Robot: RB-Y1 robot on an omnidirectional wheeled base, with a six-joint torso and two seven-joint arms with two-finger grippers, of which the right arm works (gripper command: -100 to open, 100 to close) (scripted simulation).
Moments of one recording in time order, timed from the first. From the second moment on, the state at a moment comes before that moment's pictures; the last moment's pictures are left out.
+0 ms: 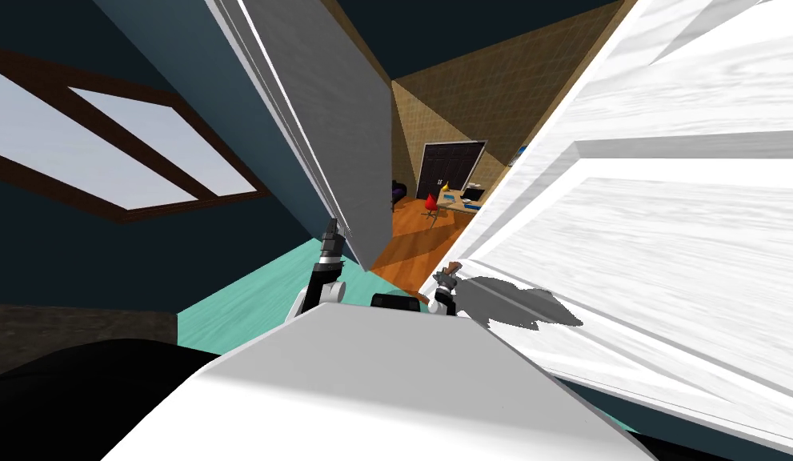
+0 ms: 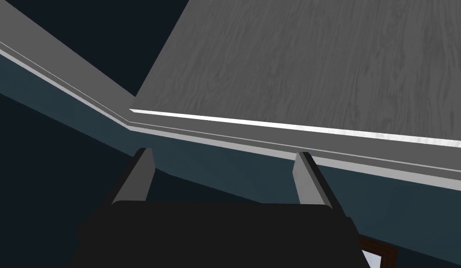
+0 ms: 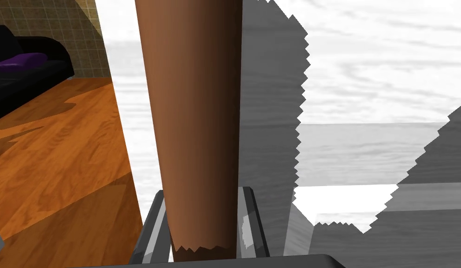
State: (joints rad) arm 0.14 -0.14 0.22 -0.97 -0.90 -0.92 -1.05
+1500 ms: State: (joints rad) arm 0.11 -0.13 0.06 -0.93 -0.99 -0.93 -1.01
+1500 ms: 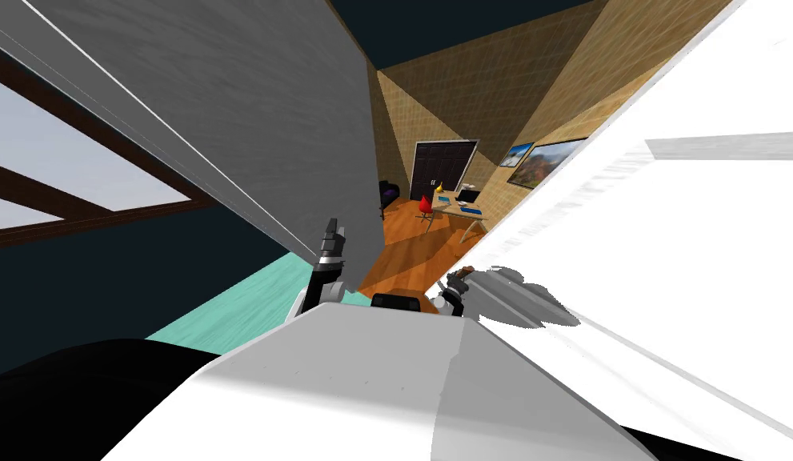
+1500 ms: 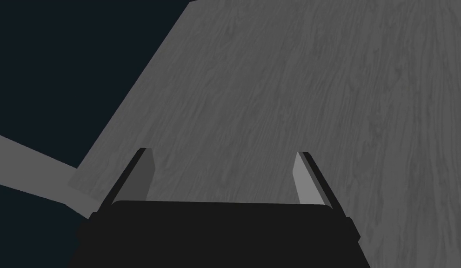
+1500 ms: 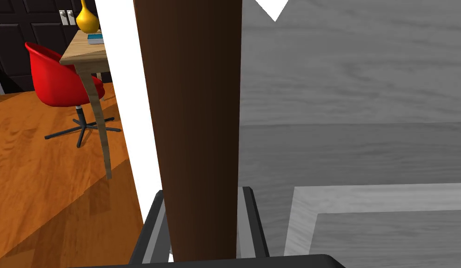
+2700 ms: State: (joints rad) arm 0.14 -0.13 -0.04 -0.94 -1.06 -0.94 -0.98
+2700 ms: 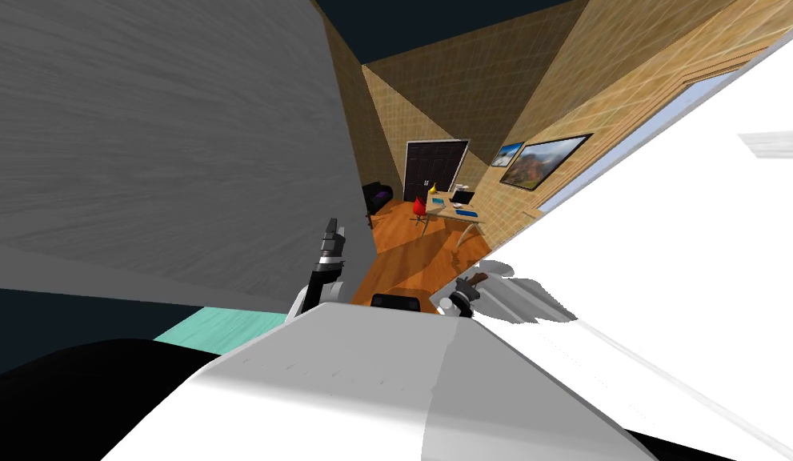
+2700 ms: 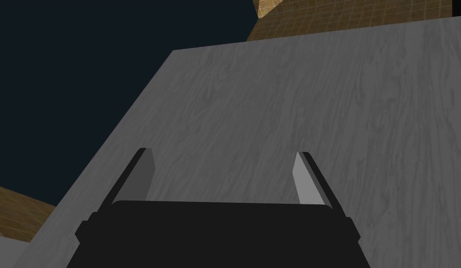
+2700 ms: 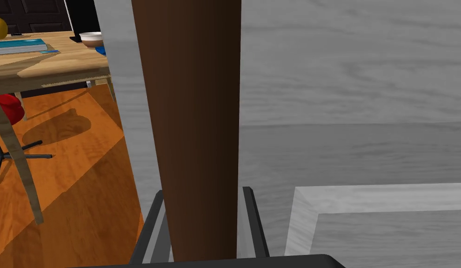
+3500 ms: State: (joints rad) arm 0.14 -0.14 -0.13 -0.93 -1.13 -0.97 -0.96
